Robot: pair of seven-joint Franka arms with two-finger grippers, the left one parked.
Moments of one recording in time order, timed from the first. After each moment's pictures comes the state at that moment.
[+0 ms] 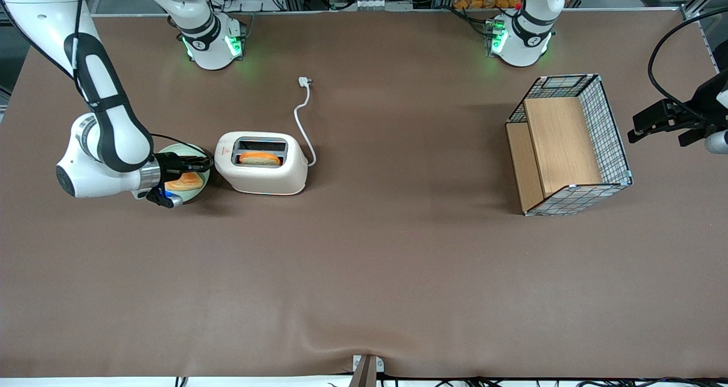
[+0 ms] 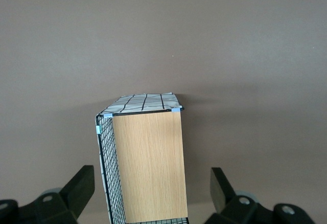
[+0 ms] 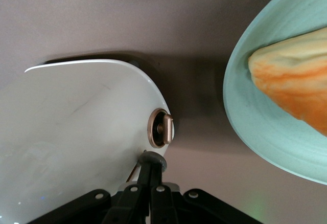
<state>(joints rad) -0.11 0.39 0.05 -2.07 0.51 1.86 -0.12</state>
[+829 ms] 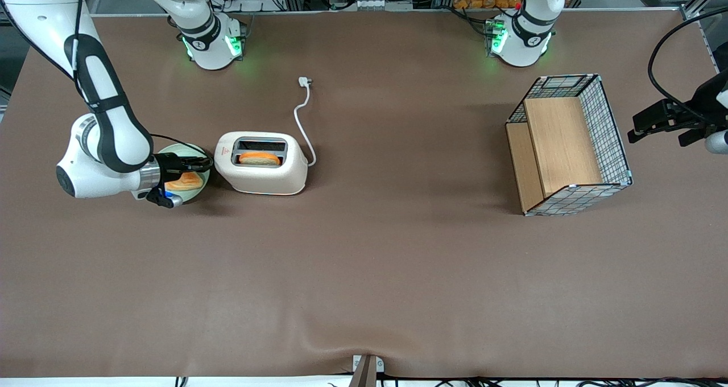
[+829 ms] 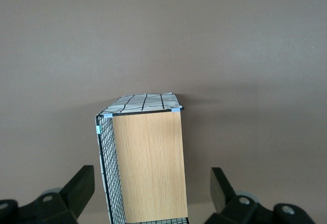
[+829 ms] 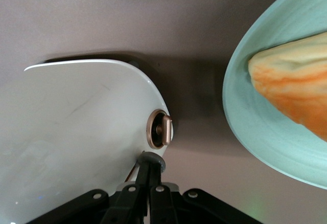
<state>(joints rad) -0.11 0.39 0.05 -2.06 0.51 1.85 -0.13</state>
